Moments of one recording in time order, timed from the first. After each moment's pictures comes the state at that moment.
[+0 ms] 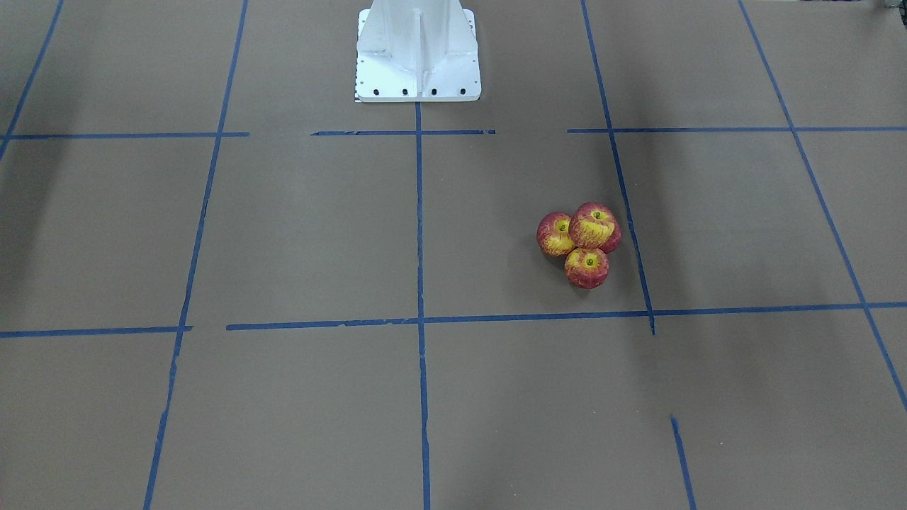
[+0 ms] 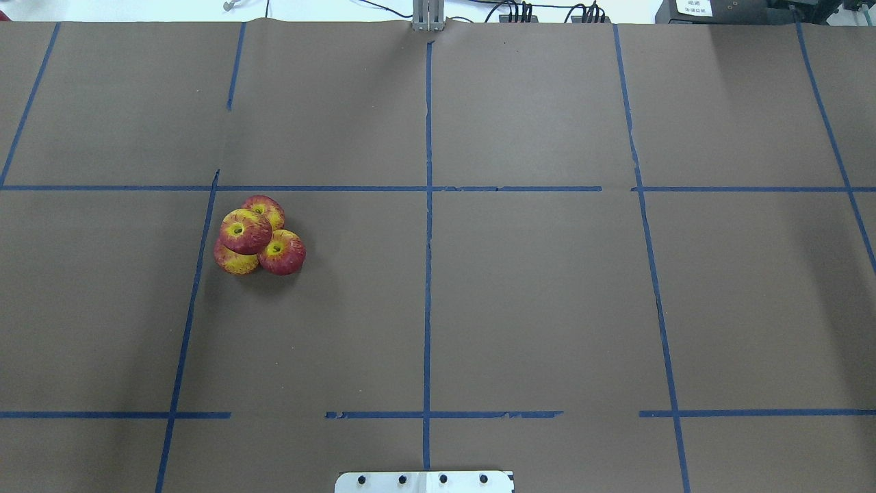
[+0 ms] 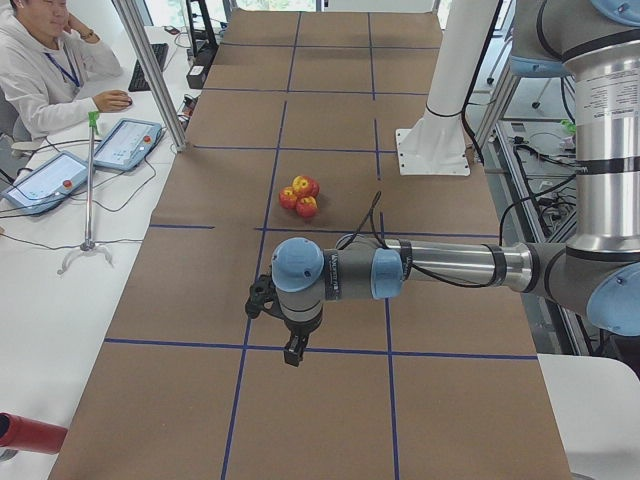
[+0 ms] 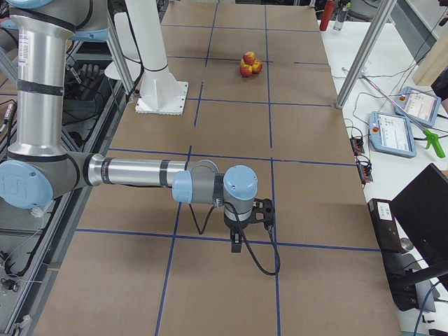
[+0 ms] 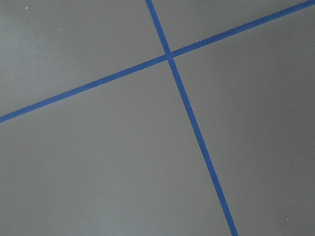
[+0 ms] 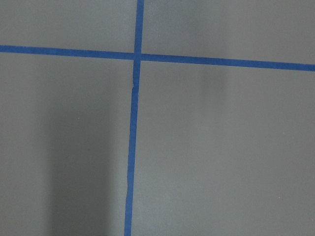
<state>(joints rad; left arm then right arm) -1.64 -1.44 -1.75 -1.44 -2.39 0.34 1.59 -1.71 1.71 -1.58 2.29 -0.06</state>
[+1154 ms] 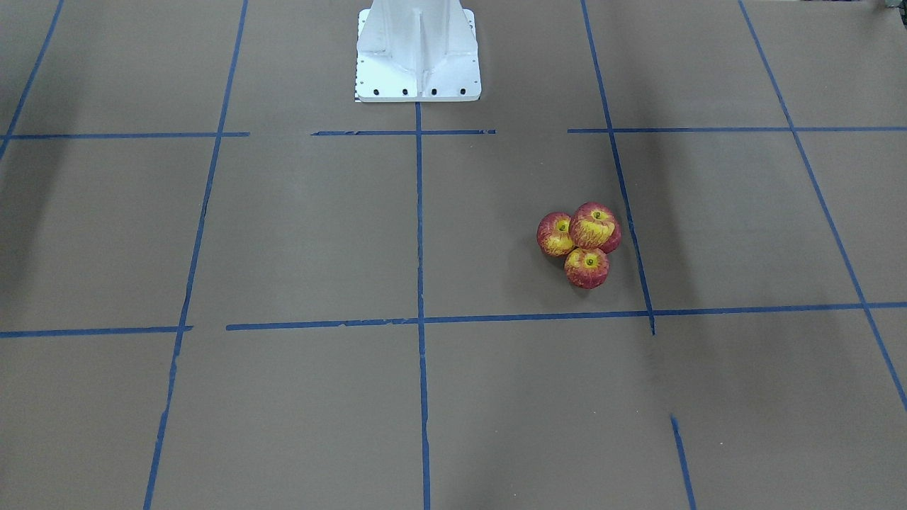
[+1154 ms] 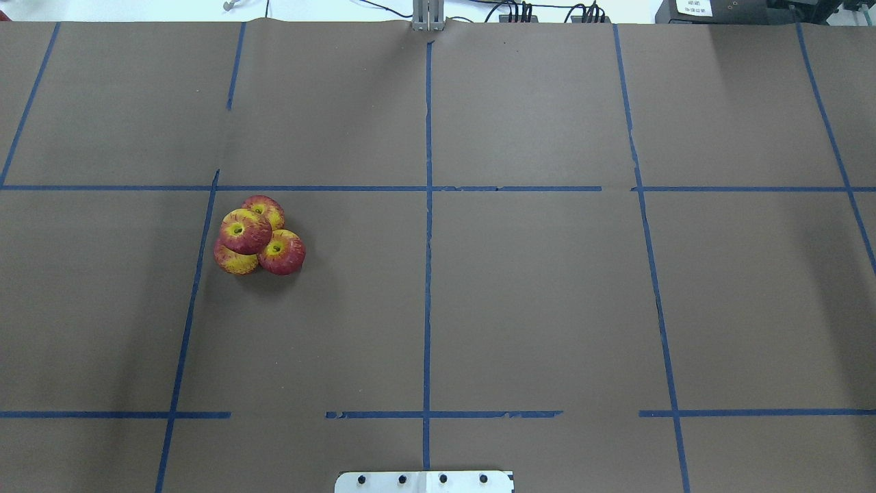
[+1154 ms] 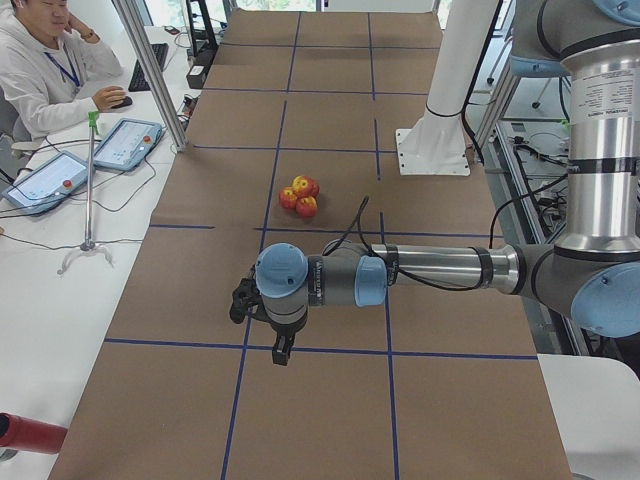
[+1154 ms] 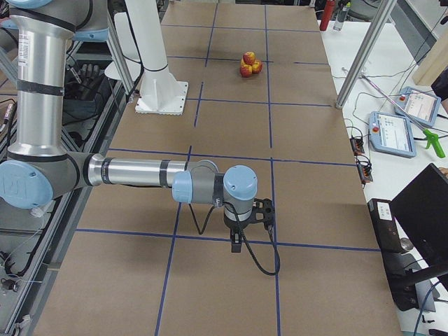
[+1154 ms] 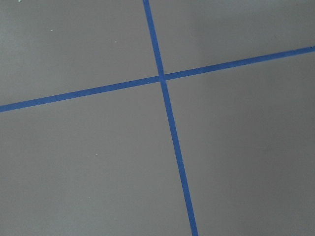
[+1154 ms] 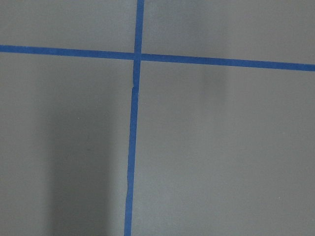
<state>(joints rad) -1.64 -1.49 -1.68 -1.54 -2.39 0.22 1.59 -1.71 1.71 -1.58 2.29 -0.06</state>
